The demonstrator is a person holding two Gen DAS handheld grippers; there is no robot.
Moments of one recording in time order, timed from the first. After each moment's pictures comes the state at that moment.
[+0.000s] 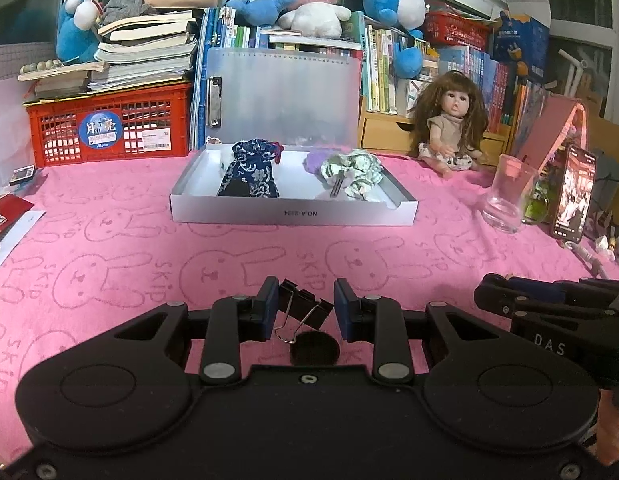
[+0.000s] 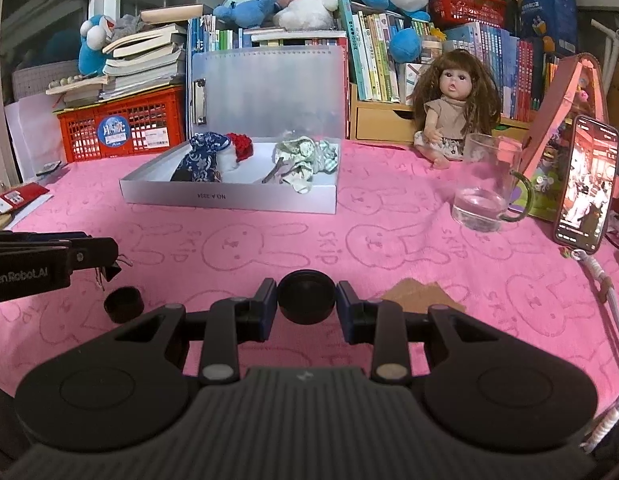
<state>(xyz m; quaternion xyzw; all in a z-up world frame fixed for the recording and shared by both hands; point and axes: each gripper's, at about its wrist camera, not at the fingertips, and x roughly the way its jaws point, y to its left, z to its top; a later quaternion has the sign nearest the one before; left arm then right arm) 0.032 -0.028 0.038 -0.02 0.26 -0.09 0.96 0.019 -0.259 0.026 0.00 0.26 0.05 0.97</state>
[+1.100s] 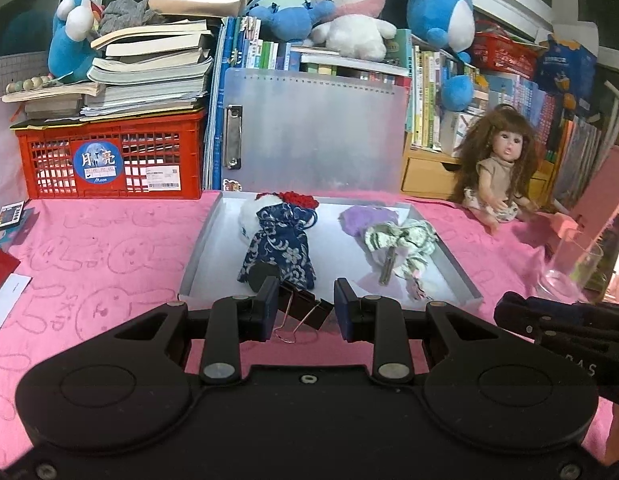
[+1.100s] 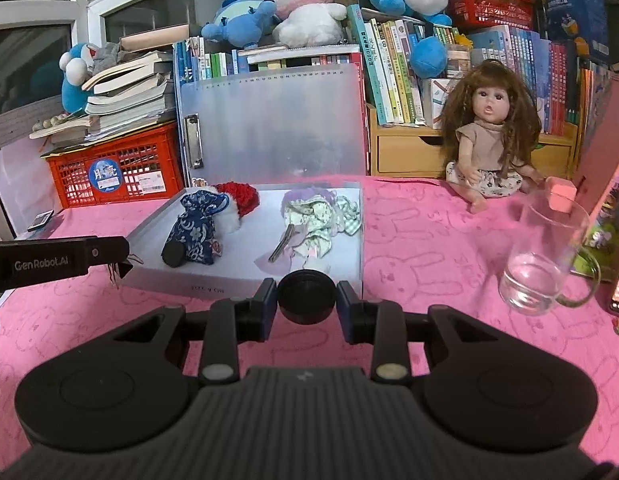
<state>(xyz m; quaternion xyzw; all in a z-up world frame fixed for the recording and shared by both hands) 0.169 -0.011 0.074 -0.03 0.26 -0.06 0.96 0.132 -0.254 0.061 0.03 0.26 0.07 0.96</state>
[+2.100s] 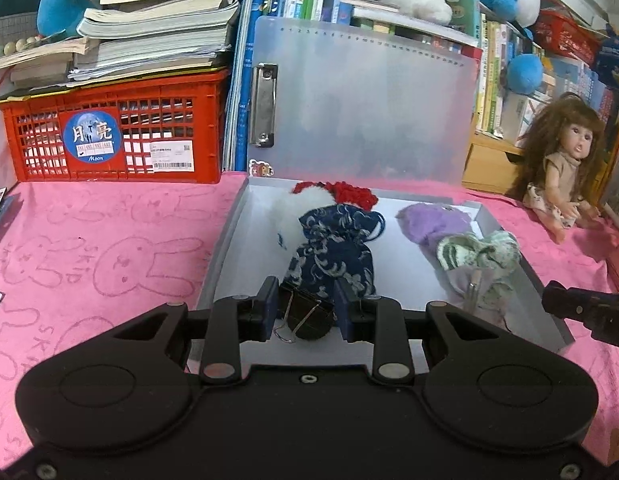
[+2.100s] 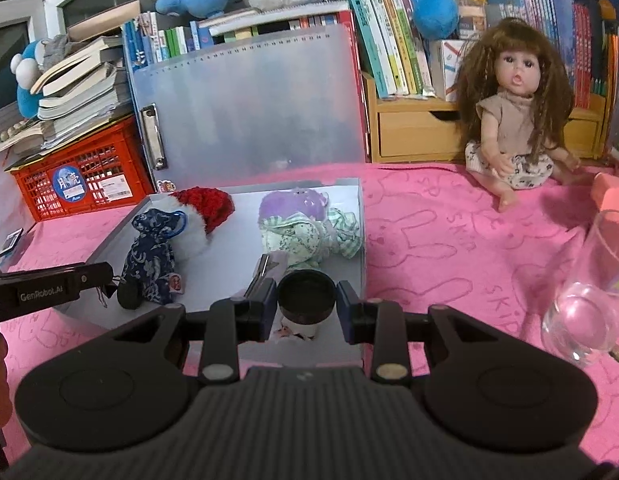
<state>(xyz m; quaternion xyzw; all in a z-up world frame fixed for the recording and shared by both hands) 0.283 0.015 0.039 -0.04 0.31 -0.02 0.95 0.237 -0.263 0.049 0.06 0.31 0.06 0.95</state>
